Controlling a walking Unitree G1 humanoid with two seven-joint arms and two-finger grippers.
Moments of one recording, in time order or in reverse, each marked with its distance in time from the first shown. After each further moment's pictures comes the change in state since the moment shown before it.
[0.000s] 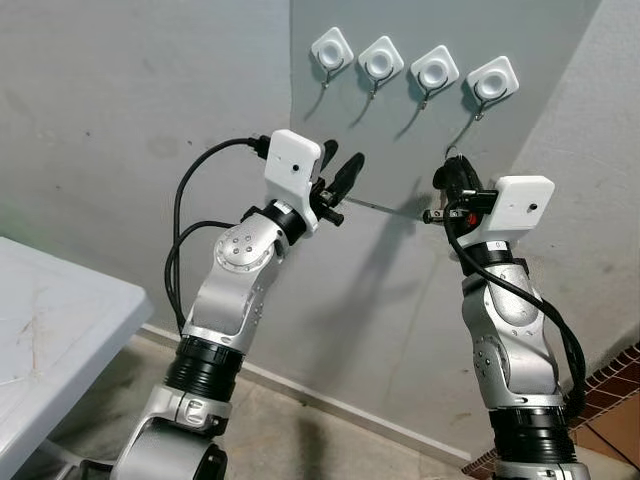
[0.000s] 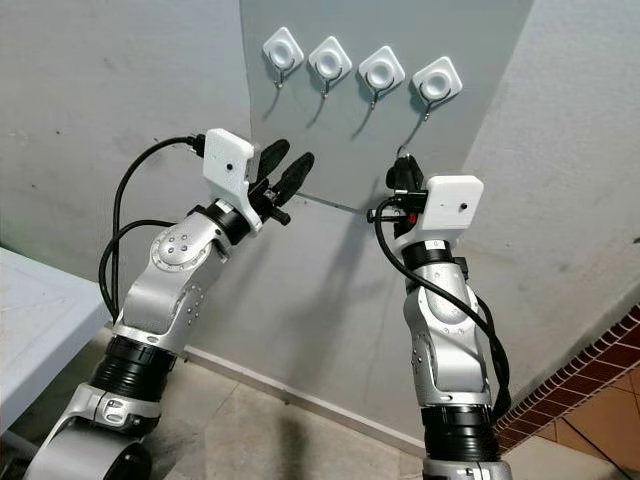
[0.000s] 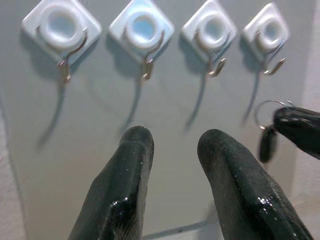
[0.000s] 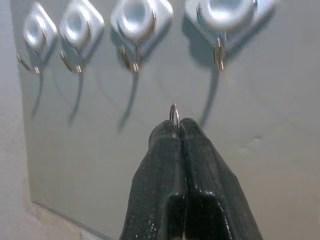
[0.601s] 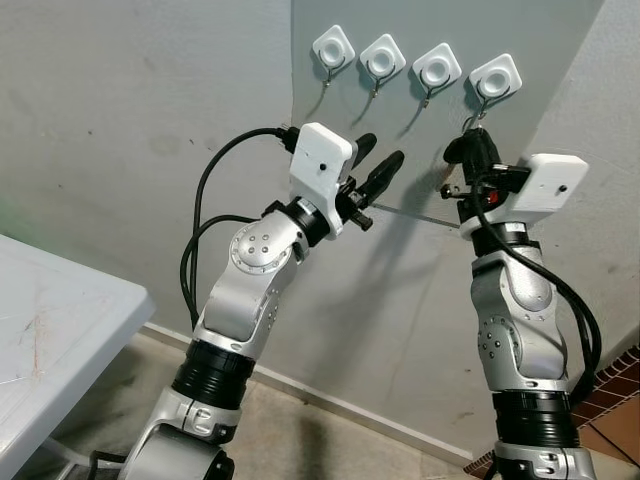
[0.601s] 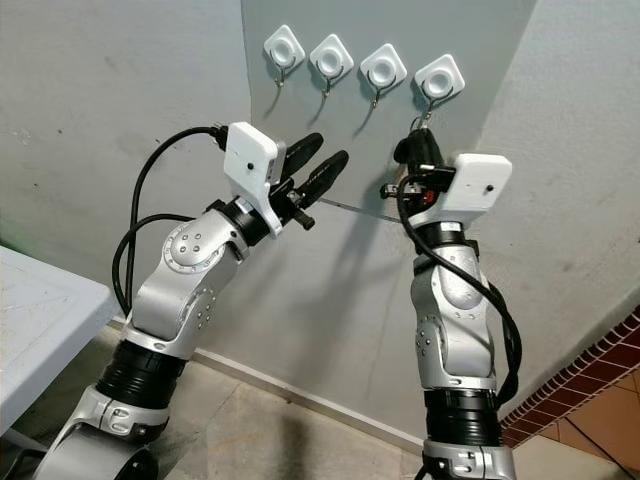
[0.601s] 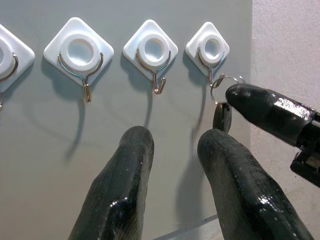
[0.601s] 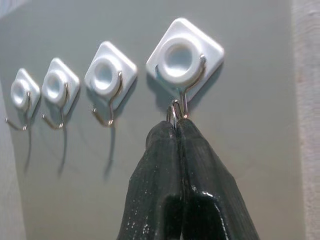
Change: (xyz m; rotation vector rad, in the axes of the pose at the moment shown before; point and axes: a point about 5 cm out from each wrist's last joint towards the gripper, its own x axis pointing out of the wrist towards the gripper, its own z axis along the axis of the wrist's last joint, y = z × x) left arm 0.004 -0.023 0.010 0.004 -0.027 -0.113; right arm 0.007 -0.013 0.019 0.118 -0.095 -0.038
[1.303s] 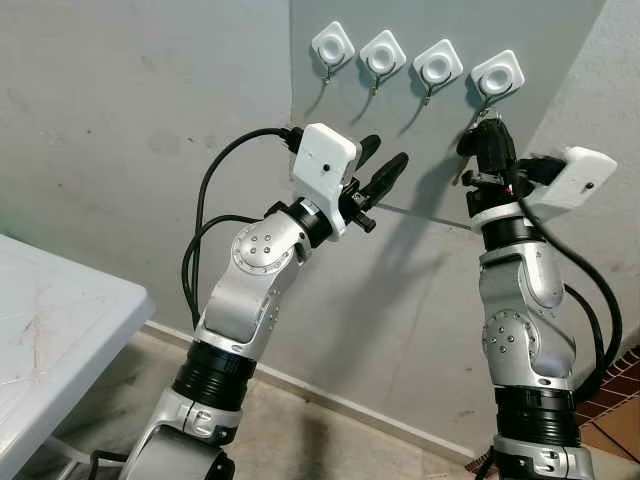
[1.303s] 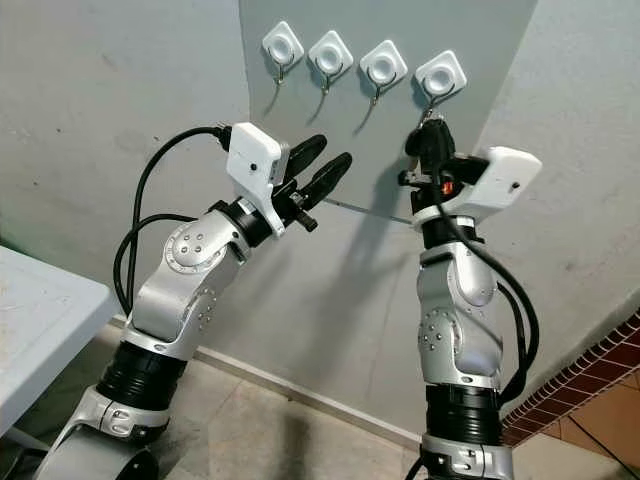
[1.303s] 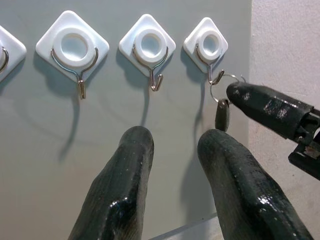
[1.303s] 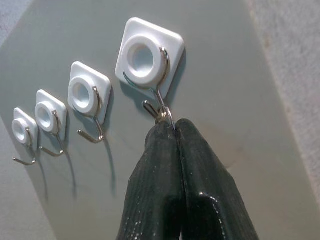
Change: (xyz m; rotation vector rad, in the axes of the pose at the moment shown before) left arm 0.001 -0.001 0.000 -0.006 0.003 -0.003; right arm 0.001 -0.004 0.000 0.268 0.009 -0.047
